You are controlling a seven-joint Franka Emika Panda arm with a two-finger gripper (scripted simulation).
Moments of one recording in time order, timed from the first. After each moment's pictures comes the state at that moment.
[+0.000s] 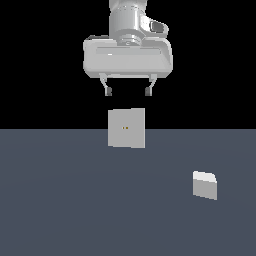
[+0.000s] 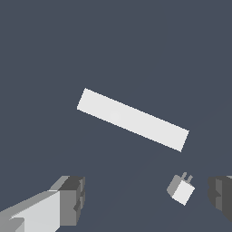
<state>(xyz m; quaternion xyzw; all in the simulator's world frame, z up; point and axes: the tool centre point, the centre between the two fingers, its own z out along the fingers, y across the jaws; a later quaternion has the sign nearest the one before) 0.001 -0.001 0.185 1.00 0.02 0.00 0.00</state>
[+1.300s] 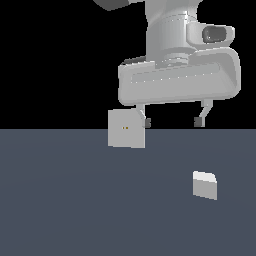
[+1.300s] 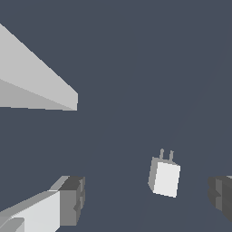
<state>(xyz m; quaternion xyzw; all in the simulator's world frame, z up) -0.057 -0.083 0.111 0.99 -0.15 0.04 0.01</state>
